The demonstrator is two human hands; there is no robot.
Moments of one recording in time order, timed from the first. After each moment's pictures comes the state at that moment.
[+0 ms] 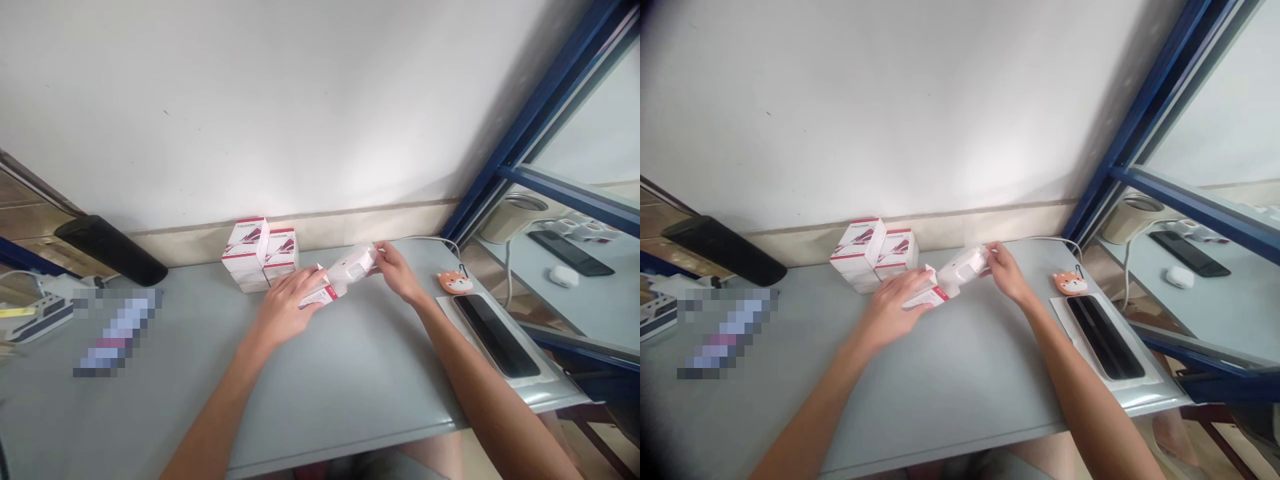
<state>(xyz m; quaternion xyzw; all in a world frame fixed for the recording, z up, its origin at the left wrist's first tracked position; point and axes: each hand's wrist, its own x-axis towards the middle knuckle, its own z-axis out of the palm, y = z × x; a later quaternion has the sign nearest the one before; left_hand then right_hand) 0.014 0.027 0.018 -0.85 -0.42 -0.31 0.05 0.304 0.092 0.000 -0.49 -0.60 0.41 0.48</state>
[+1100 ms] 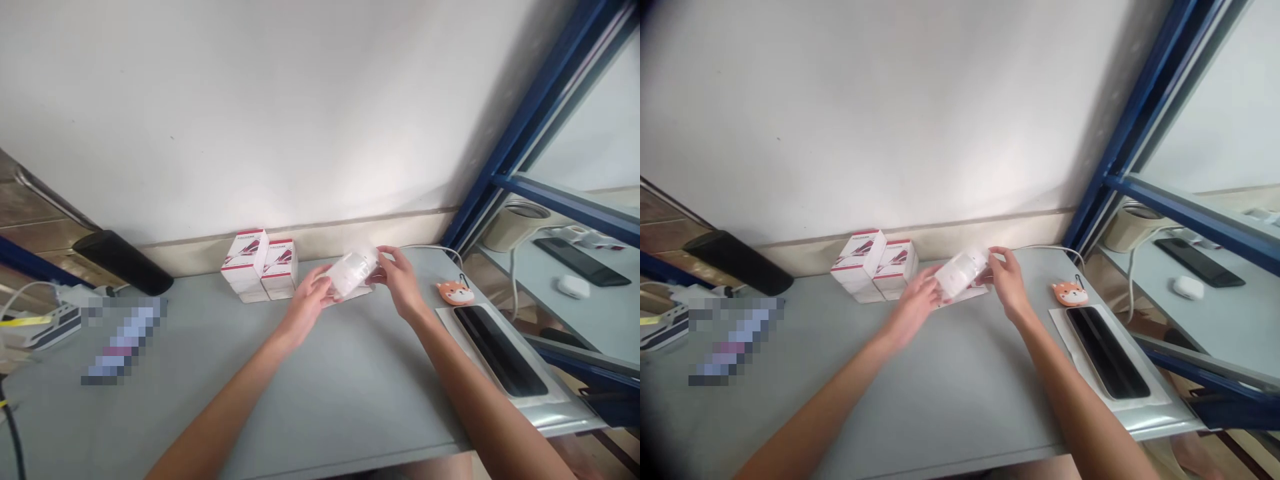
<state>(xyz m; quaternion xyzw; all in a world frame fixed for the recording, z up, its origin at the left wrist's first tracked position) 0.076 0.042 0.034 -0.47 -0.39 -0.47 -0.64 0.297 0.076 0.029 -0.47 -0.40 0.51 0.60</state>
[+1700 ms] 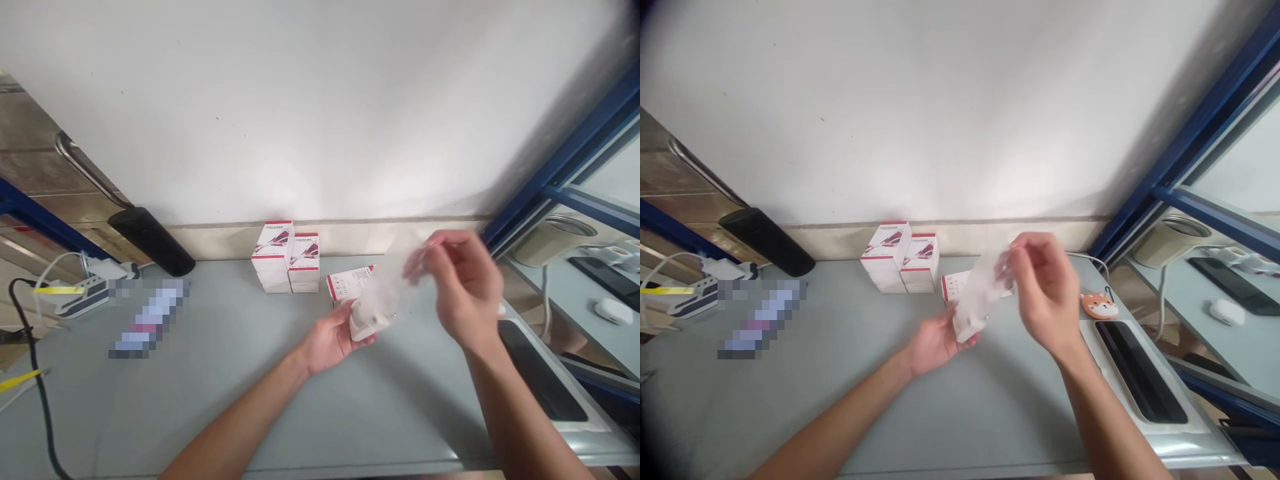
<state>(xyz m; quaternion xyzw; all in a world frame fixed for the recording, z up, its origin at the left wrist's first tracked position) 0.056 0.009 -0.014 -0.21 -0.18 -0.38 -0.88 0.260 0.019 0.119 -0.35 -0.60 0.25 0.67</state>
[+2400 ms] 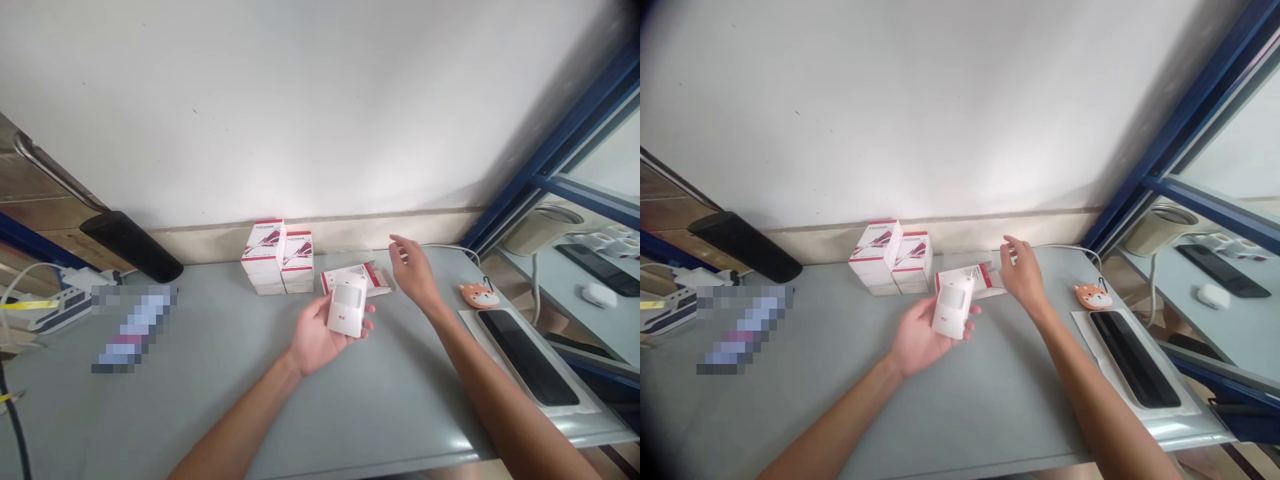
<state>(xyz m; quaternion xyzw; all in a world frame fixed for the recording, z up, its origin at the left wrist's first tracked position) 0.050 0.009 0.018 -0.20 -0.19 -0.41 -0.87 0.282 0.094 0.023 -0.62 -0.57 0.24 0.48</state>
